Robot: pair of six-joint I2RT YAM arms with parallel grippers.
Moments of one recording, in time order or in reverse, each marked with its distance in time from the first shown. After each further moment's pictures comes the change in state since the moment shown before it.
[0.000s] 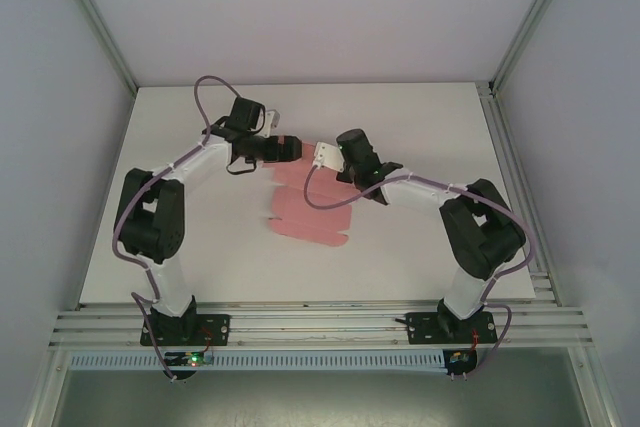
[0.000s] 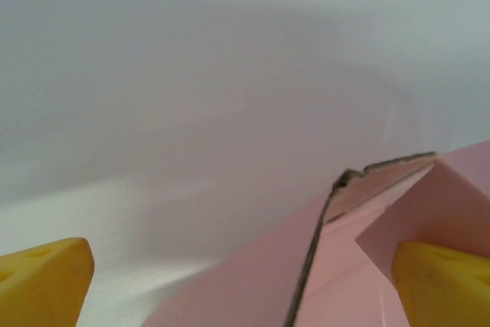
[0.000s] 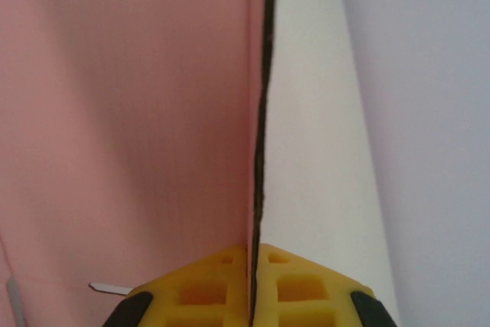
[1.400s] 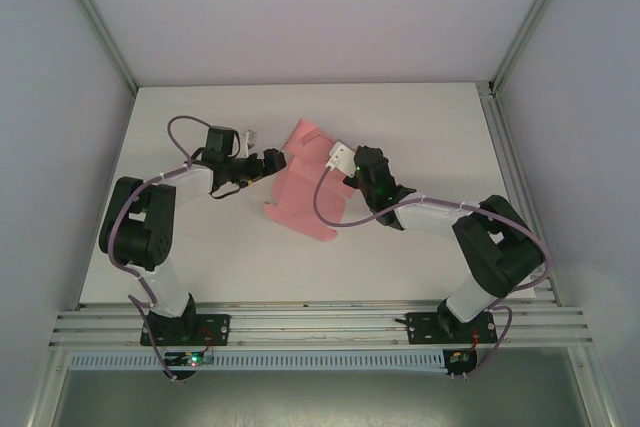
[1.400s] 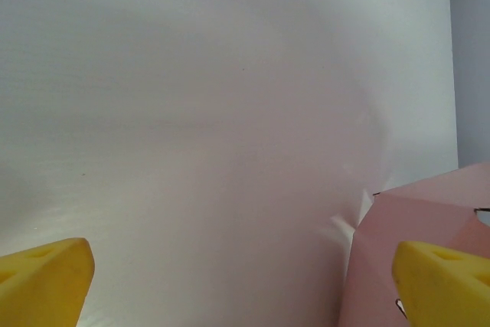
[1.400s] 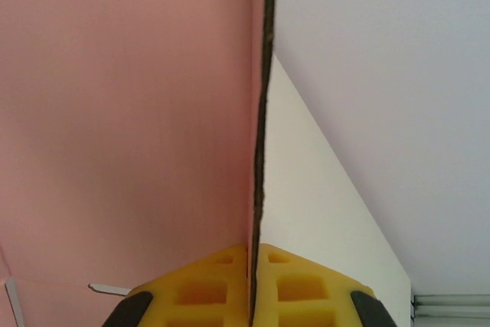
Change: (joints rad) left arm 0.119 -0.045 -0.364 0.435 0.266 -0.233; right arm 0.003 -0.137 -0.264 0.343 0.063 0.204
